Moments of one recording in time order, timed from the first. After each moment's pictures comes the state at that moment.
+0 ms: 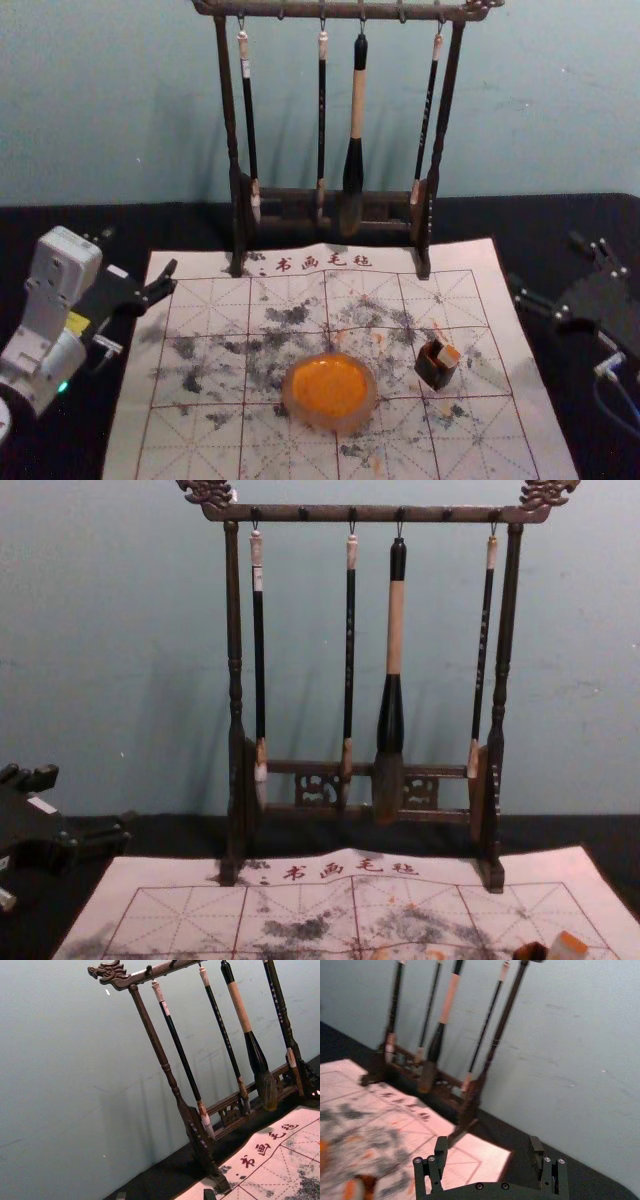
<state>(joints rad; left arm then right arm) -0.20 0.60 0.45 -1.41 -0.25 -0.12 0.03 0.06 0.70 -0.35 -1.57 0.34 -0.18 0.12</state>
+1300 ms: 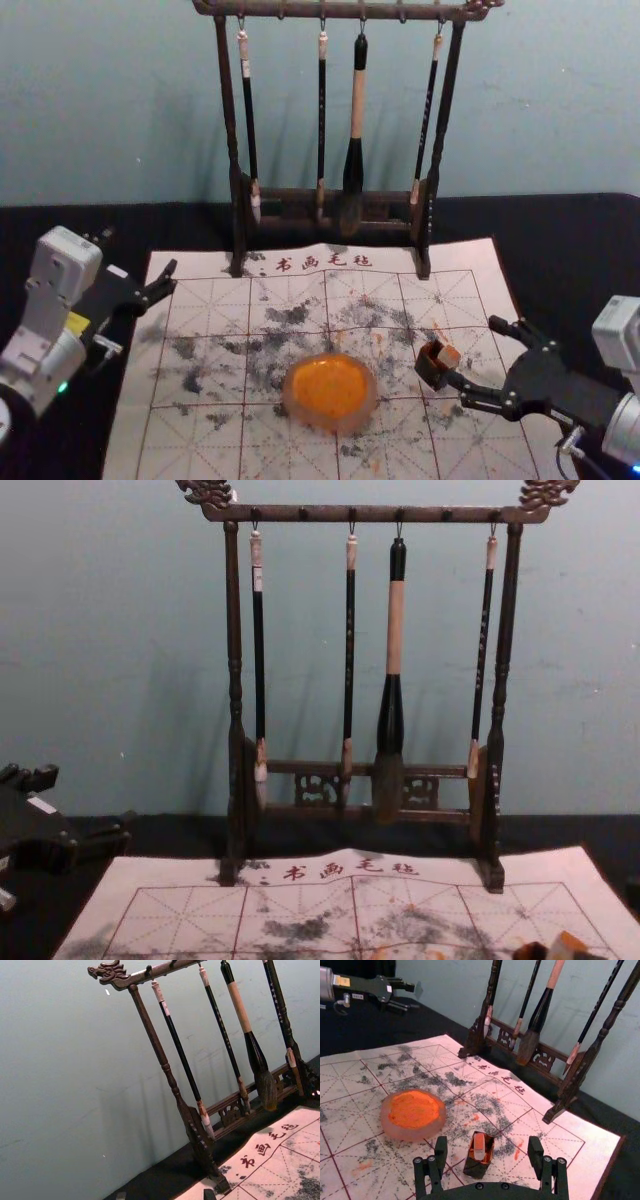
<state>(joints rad) -0.20 0.60 0.45 -1.41 -0.25 -0.12 0.03 0.00 0.70 -0.37 -1.60 0.38 -0.12 0.43</state>
